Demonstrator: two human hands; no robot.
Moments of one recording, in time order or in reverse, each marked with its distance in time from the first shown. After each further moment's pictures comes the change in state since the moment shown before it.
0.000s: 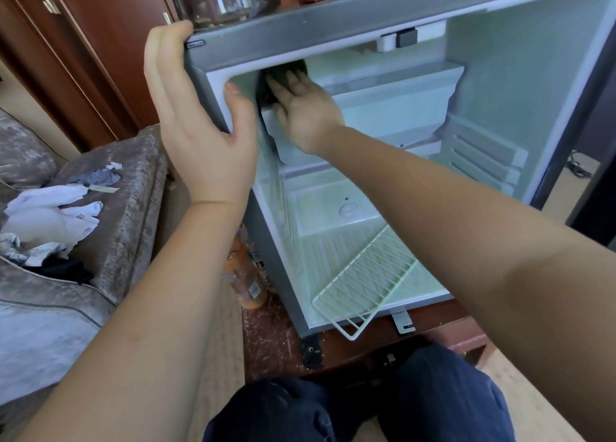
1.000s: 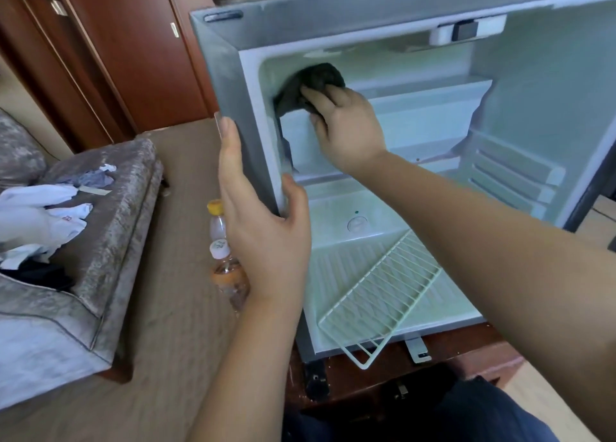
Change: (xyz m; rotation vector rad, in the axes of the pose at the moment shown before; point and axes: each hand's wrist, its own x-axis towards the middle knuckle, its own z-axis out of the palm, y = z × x) left_hand -0.087 0.012 -0.007 -0.099 -0.018 -0.325; right_hand -0.021 0.018 0.014 -0.048 0.423 -0.111
